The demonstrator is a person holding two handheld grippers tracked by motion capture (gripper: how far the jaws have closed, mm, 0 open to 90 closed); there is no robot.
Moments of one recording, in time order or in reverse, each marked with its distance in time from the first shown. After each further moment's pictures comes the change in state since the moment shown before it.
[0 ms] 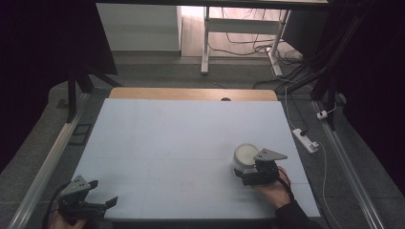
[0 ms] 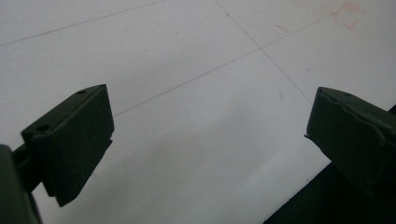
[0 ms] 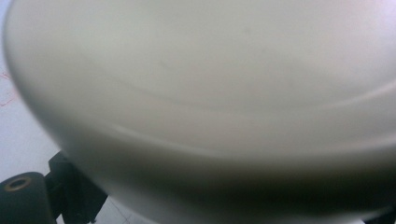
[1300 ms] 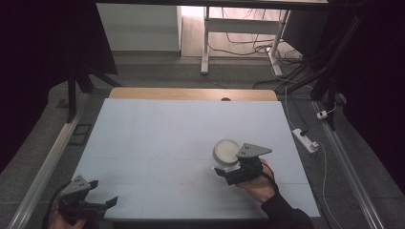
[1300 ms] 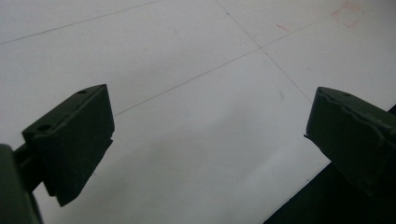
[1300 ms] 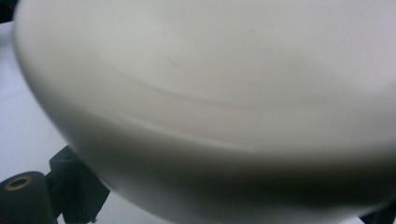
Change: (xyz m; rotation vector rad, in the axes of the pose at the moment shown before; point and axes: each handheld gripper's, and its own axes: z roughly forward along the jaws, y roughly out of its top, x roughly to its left) left arm 0.000 0.000 0.000 0.004 -0.002 -0.003; right arm 0.043 0.048 0.013 -0.099 0.211 -0.124
